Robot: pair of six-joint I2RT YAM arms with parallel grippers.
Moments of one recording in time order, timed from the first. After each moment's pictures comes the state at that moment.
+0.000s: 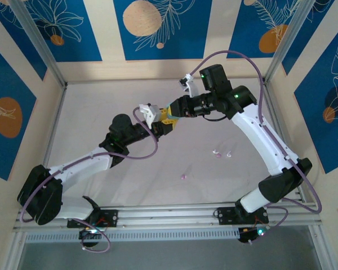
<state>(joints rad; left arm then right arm) -0.69 1.33 0.80 0.62 0.41 -0.04 0.53 1.52 1.76 -1.00 -0.62 0.39</state>
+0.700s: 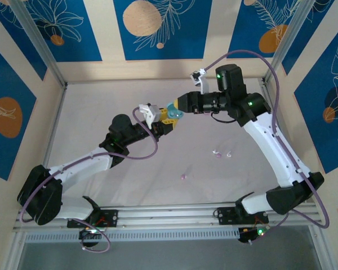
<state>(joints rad) -0.70 1.33 0.80 0.63 0.41 -0.04 0.45 1.38 1.63 -0.81 -0.66 0.45</state>
